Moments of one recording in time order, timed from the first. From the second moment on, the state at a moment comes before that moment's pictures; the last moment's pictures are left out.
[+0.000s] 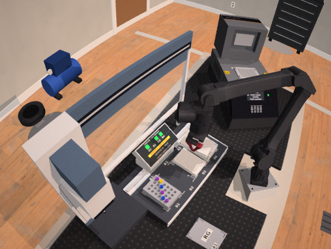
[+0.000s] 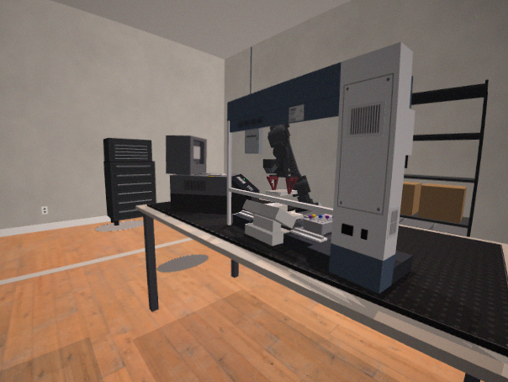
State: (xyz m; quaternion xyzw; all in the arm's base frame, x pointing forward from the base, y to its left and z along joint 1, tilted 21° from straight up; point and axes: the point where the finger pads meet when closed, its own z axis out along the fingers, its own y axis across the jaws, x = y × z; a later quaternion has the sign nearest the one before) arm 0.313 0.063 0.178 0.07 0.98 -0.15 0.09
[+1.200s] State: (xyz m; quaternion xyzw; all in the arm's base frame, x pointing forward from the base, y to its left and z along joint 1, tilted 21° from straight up) arm 0.260 -0.069 0.245 -0.01 0.98 -0.16 0.08
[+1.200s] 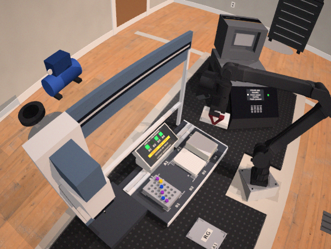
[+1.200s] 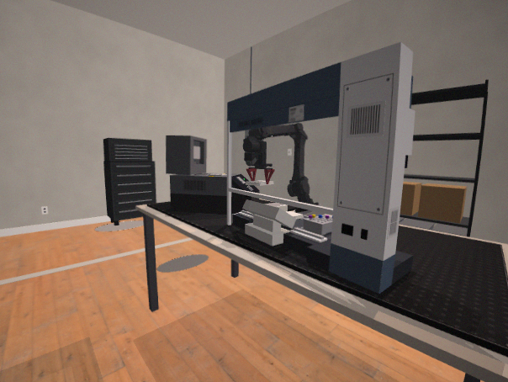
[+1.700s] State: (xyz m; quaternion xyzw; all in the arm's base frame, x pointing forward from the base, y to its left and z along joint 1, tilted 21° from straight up) arm 0.238 -0.122 0.278 -0.04 0.98 -0.16 0.08
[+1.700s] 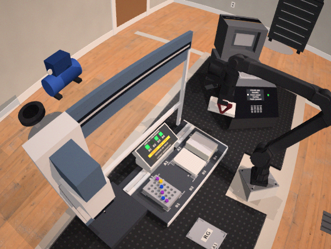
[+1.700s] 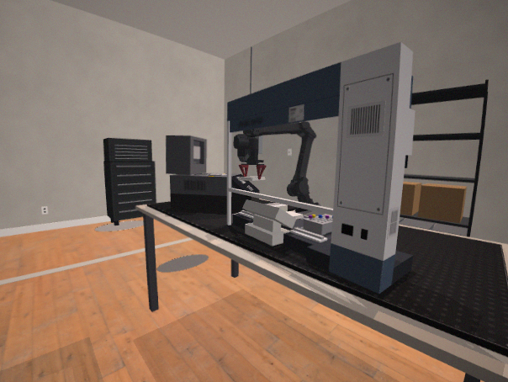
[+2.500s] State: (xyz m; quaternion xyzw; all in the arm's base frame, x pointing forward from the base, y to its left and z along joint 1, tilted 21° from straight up) arm 0.207 -0.200 0.310 -0.11 0.98 -0.15 0.06
